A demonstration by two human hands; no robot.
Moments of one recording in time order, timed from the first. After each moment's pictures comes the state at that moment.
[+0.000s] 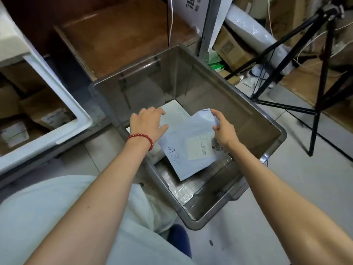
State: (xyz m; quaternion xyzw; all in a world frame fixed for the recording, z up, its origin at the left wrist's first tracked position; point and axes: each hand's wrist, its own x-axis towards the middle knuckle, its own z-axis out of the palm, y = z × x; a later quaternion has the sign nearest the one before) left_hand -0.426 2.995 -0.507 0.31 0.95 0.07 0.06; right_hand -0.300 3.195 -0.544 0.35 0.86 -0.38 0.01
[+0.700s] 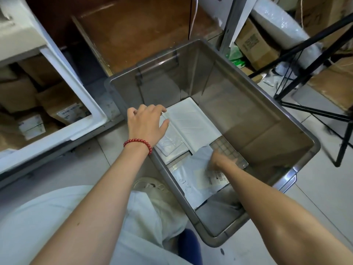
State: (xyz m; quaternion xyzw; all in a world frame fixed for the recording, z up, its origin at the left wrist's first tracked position) left_hand -0.446 2.961 -0.515 0.27 0.96 0.08 -0.02; right_hand -0.314 3.146 -0.638 0.38 0.81 -0.19 0.41
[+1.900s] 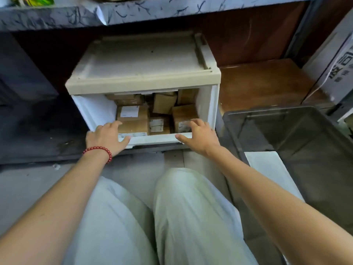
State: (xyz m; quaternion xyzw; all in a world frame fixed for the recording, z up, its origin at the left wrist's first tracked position) left_hand -0.425 2.598 -0.419 -0.10 0.99 -0.01 0.01; right_hand -0.446 2.860 -0.438 -0.09 0.97 -0.21 0.07
